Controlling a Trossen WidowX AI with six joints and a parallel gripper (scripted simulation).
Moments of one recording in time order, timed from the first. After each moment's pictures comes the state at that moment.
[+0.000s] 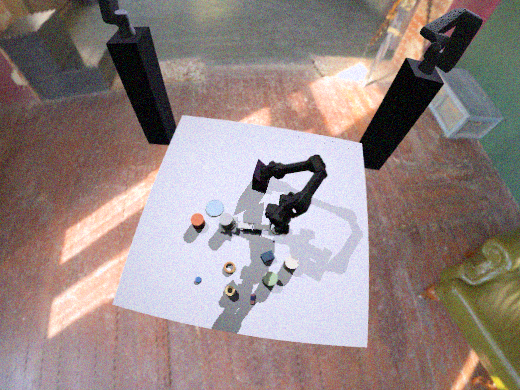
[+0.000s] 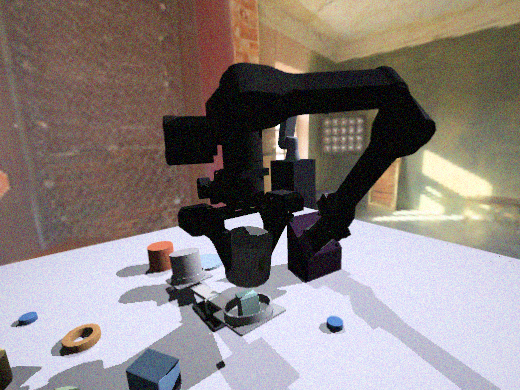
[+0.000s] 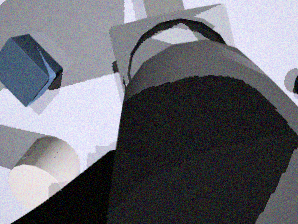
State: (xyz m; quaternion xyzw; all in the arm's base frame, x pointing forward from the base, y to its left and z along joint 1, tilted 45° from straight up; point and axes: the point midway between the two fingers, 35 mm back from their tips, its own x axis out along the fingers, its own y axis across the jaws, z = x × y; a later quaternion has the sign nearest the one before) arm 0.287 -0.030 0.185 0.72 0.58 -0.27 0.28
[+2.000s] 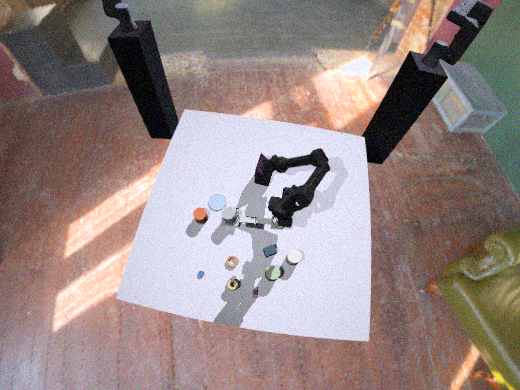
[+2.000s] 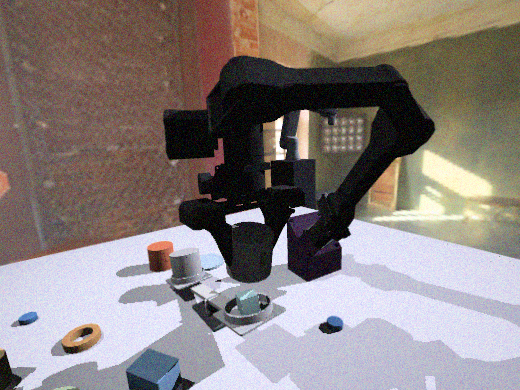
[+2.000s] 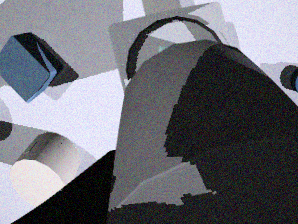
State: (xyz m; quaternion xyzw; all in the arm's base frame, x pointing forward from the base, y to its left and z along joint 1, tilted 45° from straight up) arm 0.284 -0.034 0.191 0.72 0.58 -0.27 0.28
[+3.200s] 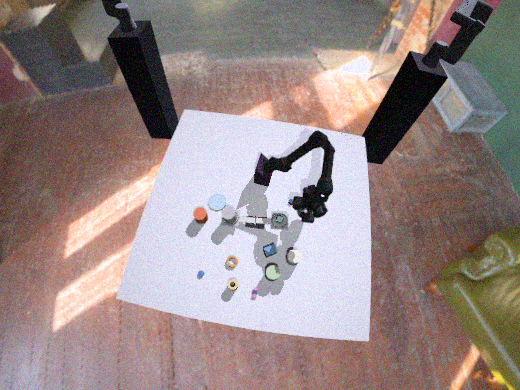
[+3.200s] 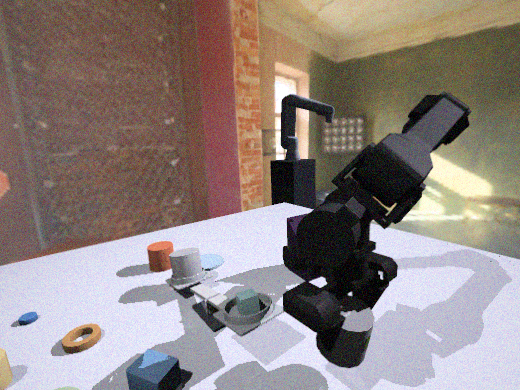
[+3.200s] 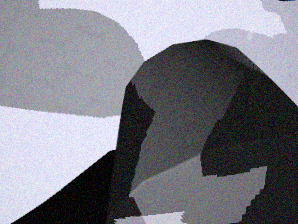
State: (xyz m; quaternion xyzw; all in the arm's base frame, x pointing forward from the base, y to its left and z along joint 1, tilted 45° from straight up) arm 0.232 0.134 0.193 0.71 0.59 -0.25 0.30
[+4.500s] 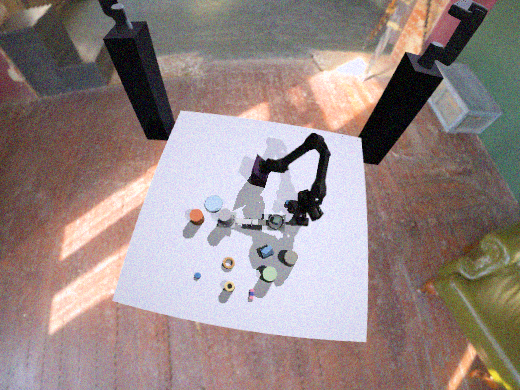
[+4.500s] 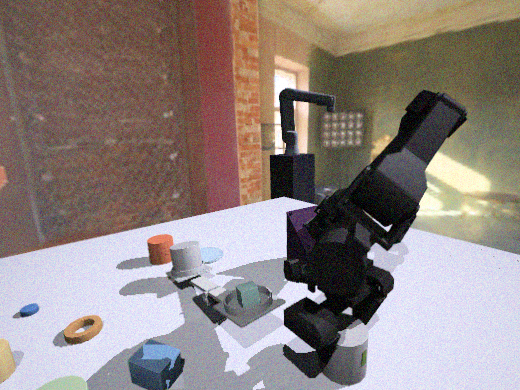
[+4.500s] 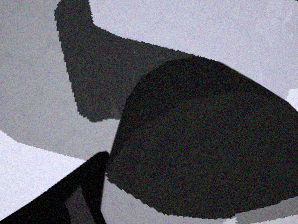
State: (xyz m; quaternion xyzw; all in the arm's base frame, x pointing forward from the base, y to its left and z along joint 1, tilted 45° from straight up) arm 0.235 0.157 0.166 0.71 0.59 -0.26 0.29
